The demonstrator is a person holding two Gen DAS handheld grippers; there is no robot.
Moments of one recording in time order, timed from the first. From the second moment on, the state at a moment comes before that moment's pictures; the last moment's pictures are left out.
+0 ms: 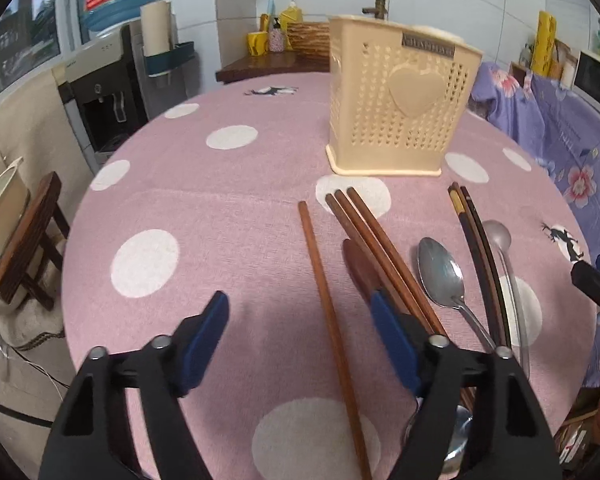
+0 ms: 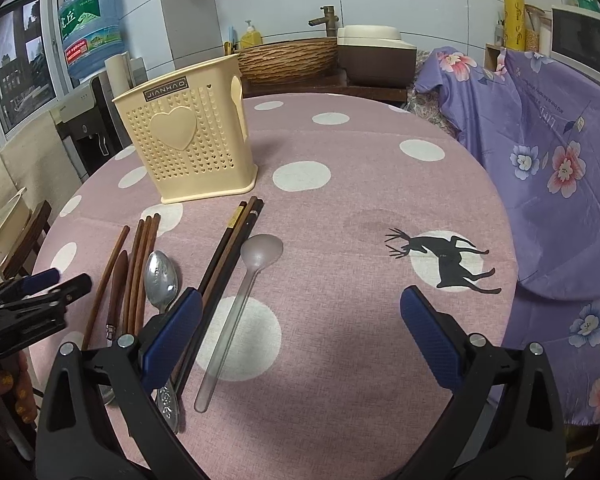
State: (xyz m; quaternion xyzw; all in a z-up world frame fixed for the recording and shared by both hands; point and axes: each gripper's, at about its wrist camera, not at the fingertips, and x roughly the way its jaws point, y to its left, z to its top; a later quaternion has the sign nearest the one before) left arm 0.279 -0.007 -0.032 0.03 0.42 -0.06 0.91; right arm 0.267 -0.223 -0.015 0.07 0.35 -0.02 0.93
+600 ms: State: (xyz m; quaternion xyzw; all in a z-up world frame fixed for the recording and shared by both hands) left arm 0.337 -0.008 -0.049 0.05 0.46 -0.05 0.88; right arm 0.317 -0.203 -0.030 0.04 0.42 -0.03 0.91
